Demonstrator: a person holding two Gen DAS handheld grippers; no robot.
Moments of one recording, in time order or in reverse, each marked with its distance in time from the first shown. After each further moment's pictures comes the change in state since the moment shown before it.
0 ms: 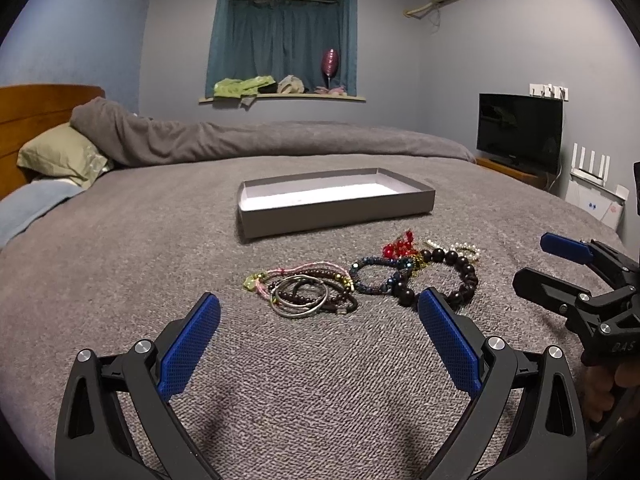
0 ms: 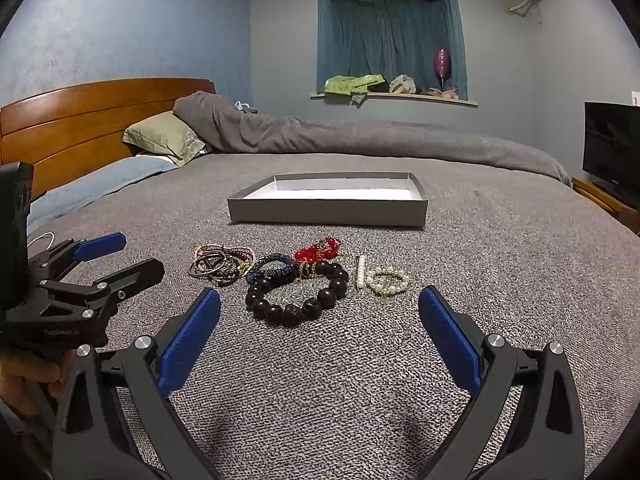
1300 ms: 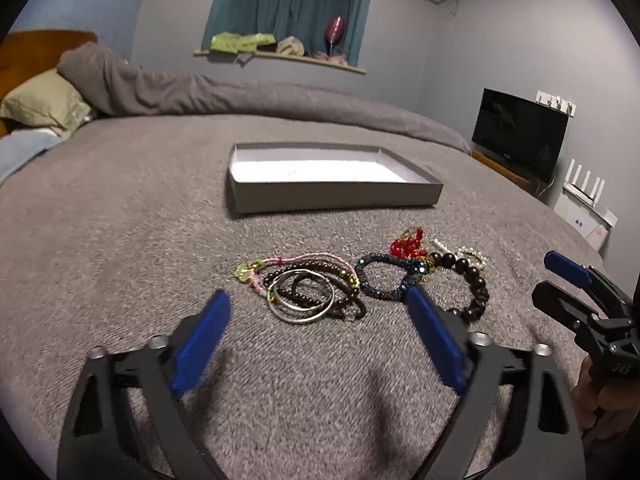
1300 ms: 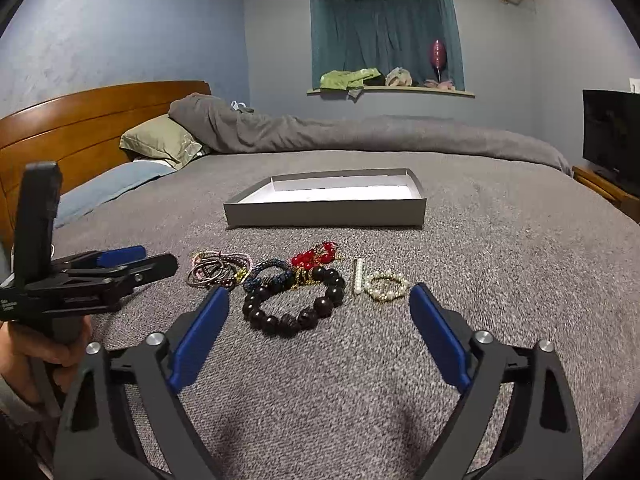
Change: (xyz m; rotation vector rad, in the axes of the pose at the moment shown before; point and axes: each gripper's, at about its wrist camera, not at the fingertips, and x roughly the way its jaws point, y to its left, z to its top) left arm 0.043 0.028 0.019 -0.122 0.153 -0.107; right arm 0.006 -0.009 0.013 0.038 0.026 0.008
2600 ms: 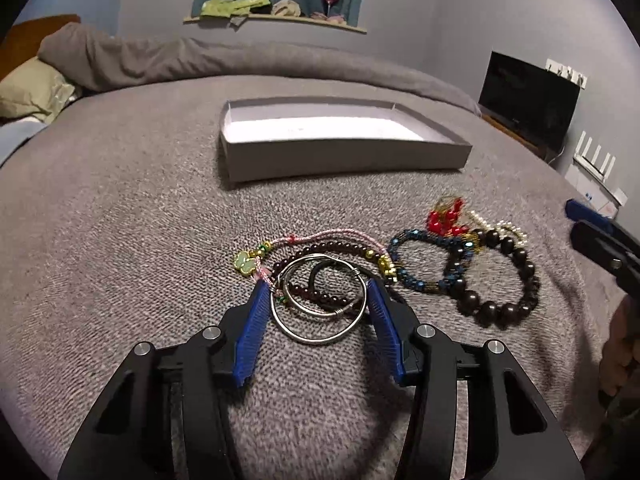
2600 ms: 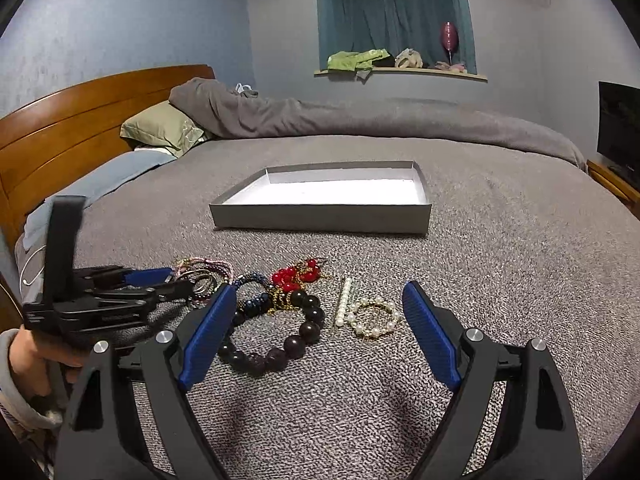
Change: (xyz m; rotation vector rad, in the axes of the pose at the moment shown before) left arm 0.045 0.014 0.002 0.030 0.134 0.005; right arm 0.035 -0.023 0.027 -0.002 0.082 0.039
